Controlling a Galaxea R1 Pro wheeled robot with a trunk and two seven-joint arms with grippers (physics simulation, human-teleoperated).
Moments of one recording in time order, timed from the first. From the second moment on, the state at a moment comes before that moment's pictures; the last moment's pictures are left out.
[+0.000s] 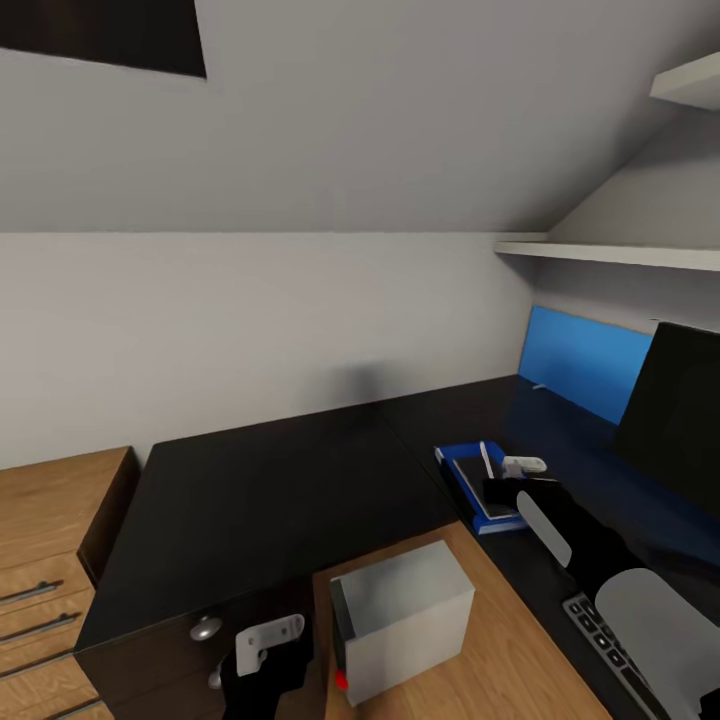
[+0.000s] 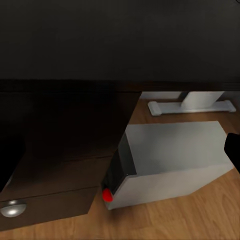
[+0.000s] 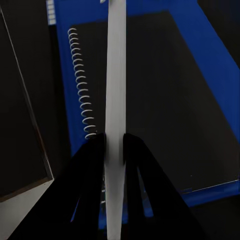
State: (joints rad) left arm 0.18 -0.12 -0.33 -1.61 0.21 0.20 0.40; right arm -0.78 -0.26 0.38 -0.81 -0.55 0.56 -0.20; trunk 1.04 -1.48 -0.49
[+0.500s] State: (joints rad) left arm 0.27 -0.08 -0.33 -1.61 0.21 0.20 0.40; right arm -0.78 -0.26 0.38 -0.81 -0.55 0.56 -0.20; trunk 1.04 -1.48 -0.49
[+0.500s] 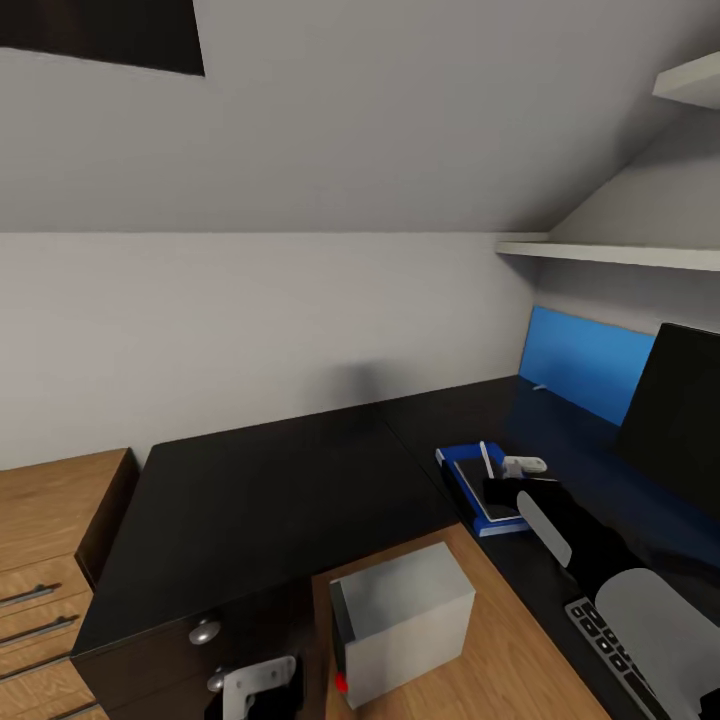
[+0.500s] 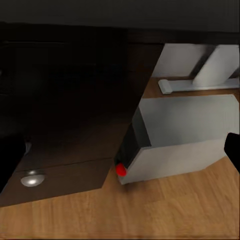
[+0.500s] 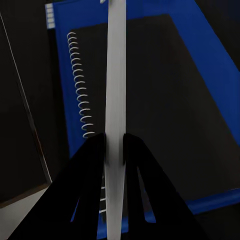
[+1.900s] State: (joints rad) left arm 0.31 0.00 -0.35 -1.61 0.23 0.05 0.40; right arm -0.78 -0.26 0.37 -0.80 -0.55 0.57 -0.24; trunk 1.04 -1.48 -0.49
